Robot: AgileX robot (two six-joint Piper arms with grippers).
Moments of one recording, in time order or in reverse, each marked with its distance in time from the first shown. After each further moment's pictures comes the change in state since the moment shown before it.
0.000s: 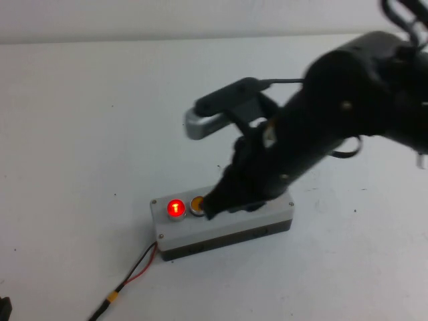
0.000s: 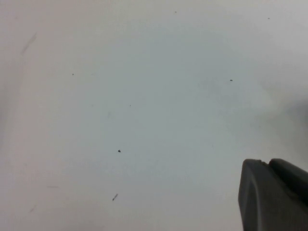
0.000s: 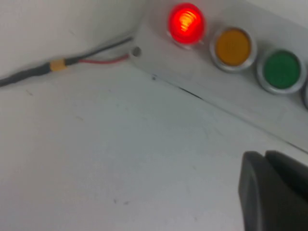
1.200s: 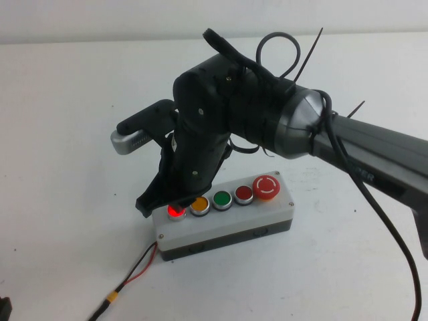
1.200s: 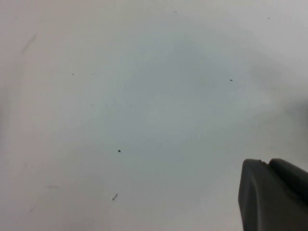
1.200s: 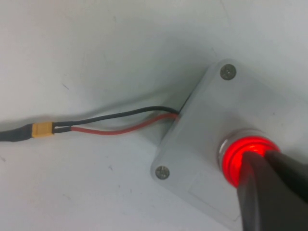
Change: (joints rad) right arm 0.071 0.490 -0.531 -0.052 0.175 0.002; left arm 0.000 0.000 0.000 0.000 0.000 0.000
